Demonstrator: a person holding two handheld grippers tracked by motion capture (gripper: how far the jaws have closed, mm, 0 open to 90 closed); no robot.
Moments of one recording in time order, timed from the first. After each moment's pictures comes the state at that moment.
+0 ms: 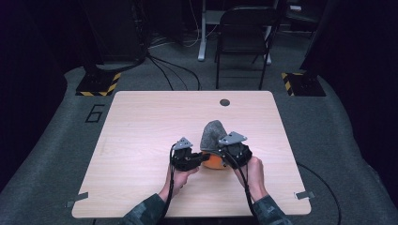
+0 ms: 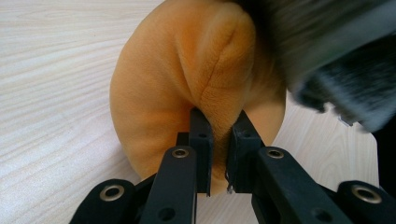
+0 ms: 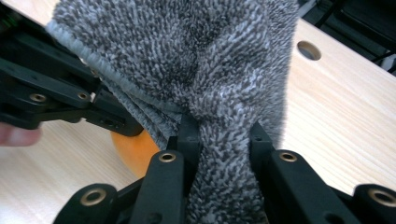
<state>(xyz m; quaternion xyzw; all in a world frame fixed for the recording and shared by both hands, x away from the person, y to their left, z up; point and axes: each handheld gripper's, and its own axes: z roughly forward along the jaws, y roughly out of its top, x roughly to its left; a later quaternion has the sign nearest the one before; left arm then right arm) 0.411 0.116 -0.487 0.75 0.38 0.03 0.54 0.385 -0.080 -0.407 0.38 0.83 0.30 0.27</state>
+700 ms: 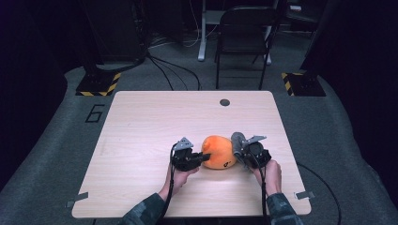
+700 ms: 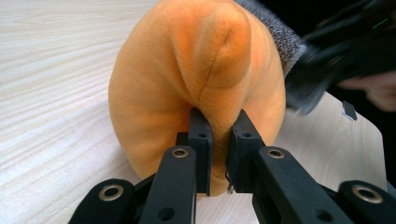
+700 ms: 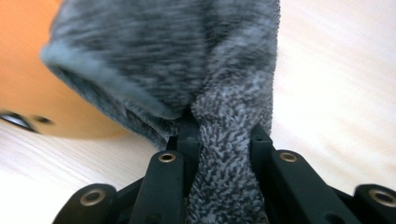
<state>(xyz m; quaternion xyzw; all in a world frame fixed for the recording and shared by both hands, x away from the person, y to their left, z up) 0.413 0.117 -0.489 0.75 0.37 0.04 0.54 0.413 -0.154 -0.456 0.48 0.82 0.24 0.23</state>
